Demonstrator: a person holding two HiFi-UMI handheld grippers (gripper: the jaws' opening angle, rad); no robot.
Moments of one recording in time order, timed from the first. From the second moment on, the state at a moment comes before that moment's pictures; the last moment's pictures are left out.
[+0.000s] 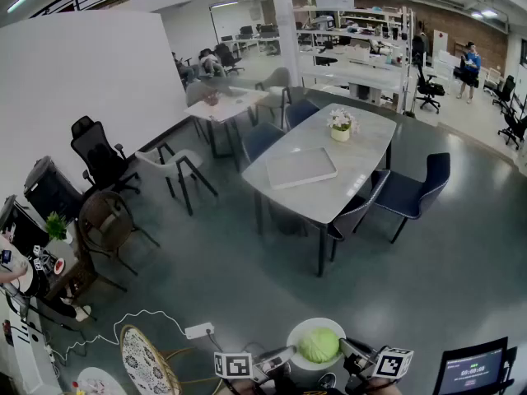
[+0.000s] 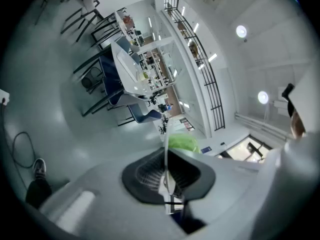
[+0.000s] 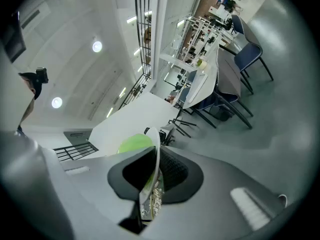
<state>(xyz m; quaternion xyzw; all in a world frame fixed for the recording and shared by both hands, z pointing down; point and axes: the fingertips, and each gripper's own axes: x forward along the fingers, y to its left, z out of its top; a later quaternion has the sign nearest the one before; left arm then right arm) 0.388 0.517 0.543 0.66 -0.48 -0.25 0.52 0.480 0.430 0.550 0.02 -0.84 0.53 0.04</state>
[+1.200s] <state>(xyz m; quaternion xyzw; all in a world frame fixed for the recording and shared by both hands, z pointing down) 0.297 0.572 0.526 0.69 -0.46 -0.30 0.48 0.386 0.480 0.512 0.03 -0.88 0.47 0.04</state>
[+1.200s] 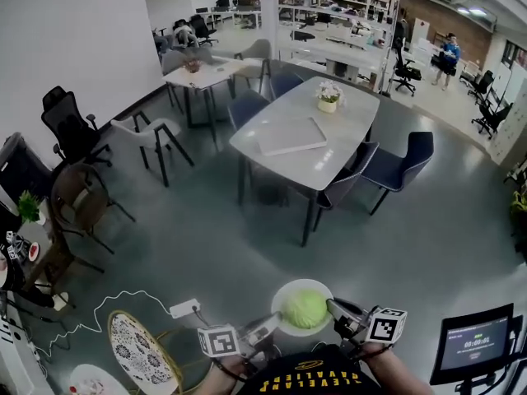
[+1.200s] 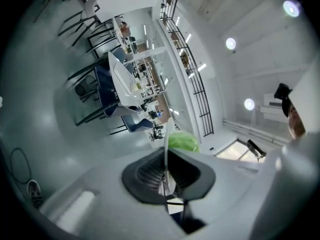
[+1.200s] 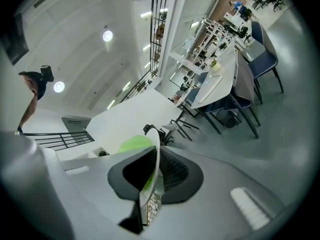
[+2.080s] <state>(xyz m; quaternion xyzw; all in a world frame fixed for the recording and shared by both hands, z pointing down) 0.271 0.447 0.535 0.65 -0.50 -0.27 0.50 0.356 0.352 0.534 0.00 -0.86 0.51 0.04</state>
